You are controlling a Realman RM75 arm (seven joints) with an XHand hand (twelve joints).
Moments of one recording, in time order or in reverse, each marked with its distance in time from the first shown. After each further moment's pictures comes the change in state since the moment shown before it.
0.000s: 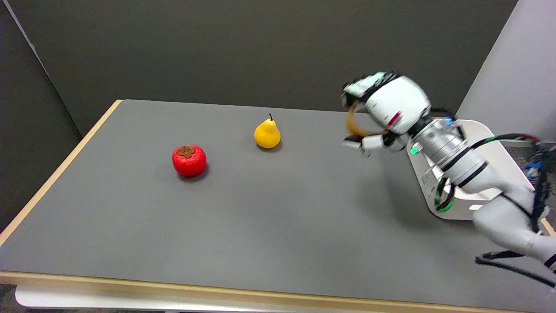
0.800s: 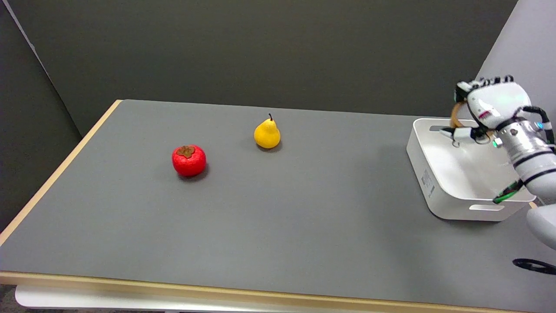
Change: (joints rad) arm -0.078 0.002 0.317 -0.329 0.307 -0.034 -0.338
